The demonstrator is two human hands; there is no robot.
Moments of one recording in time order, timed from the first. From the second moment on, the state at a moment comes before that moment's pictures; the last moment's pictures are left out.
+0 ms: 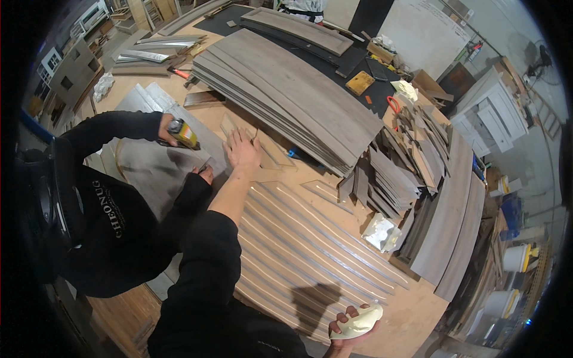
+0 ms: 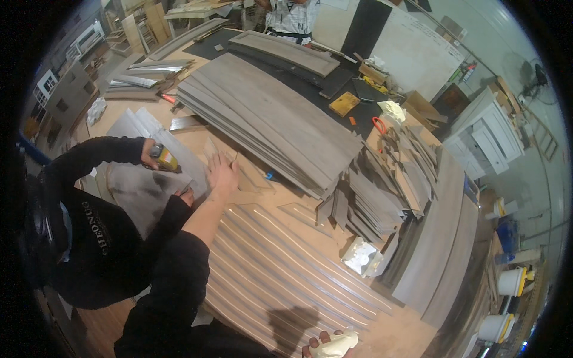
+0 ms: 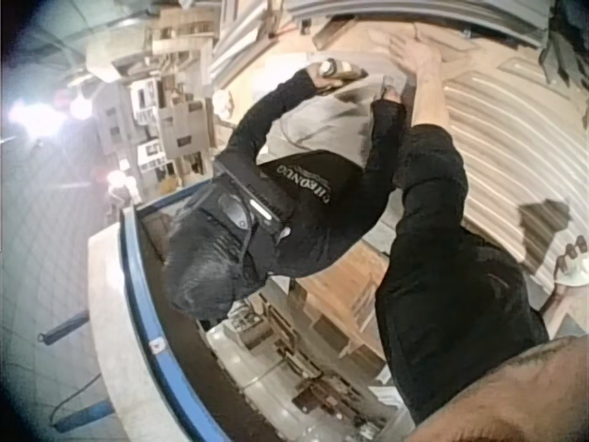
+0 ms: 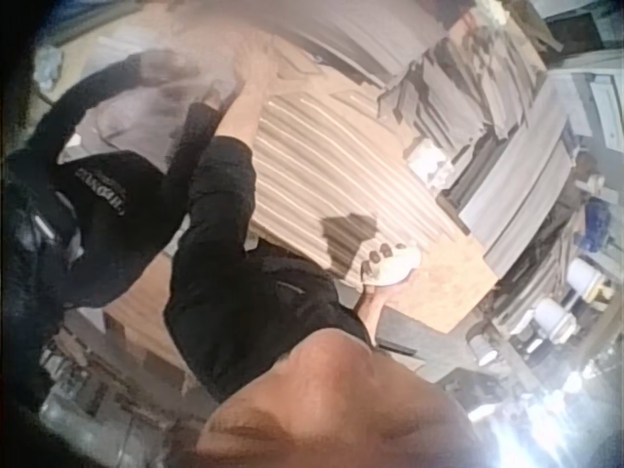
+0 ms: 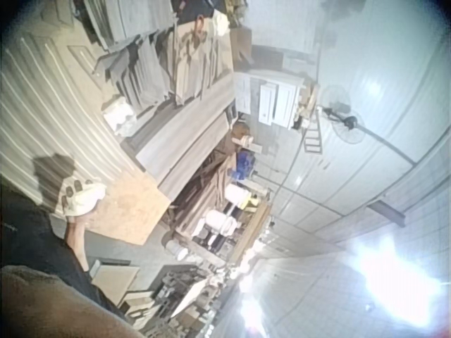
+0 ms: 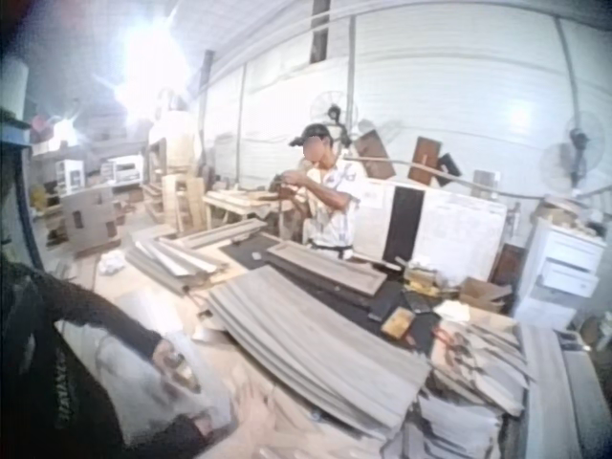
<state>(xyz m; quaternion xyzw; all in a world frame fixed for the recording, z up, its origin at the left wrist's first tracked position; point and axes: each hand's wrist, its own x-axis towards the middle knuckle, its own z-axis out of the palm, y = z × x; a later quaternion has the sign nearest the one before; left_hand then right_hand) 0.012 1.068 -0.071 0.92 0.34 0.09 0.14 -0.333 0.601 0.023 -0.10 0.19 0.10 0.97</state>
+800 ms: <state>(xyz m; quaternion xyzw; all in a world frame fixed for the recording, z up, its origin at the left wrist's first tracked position) 0.020 1.057 -0.081 0.99 0.15 0.01 0.08 -0.333 0.612 0.030 -0.11 0.23 0.05 0.97</state>
